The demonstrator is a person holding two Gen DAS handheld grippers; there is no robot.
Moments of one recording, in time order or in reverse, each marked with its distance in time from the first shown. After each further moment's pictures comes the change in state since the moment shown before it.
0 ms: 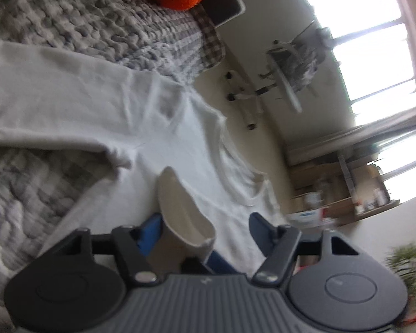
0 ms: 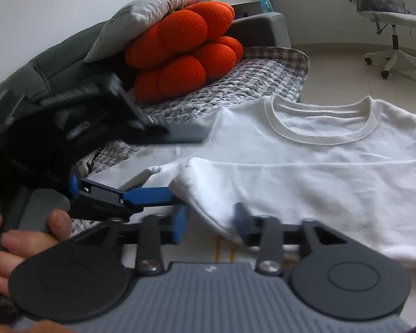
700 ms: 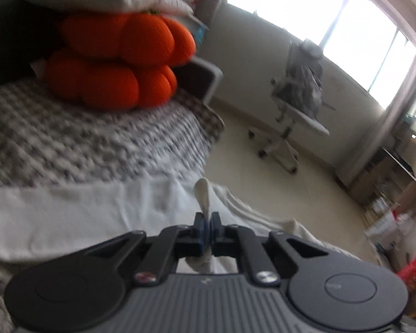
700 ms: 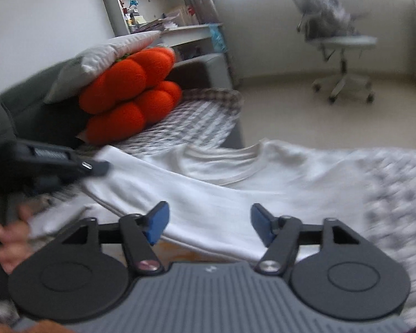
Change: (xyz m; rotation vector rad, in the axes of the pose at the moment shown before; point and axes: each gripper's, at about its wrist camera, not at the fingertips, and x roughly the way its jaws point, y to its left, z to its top) left arm -0.021 -0.062 0.002 0.370 -0.384 0.263; right arm -0.083 -0.062 0.006 -0.009 -0.171 -0.248
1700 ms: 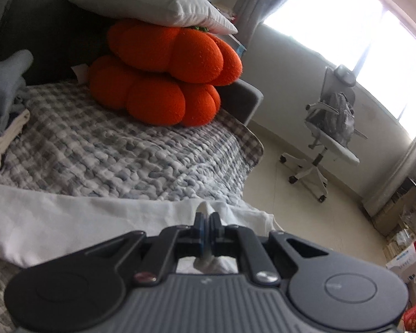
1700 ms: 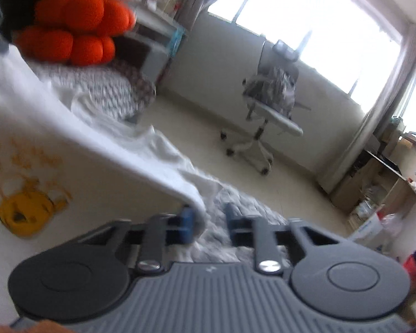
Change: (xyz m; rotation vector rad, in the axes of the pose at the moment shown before) left arm 0.004 0.033 -0.001 -0.081 -0.059 0.110; right arm 0.026 -0.024 -0.046 -0.519 -0.025 -0.513
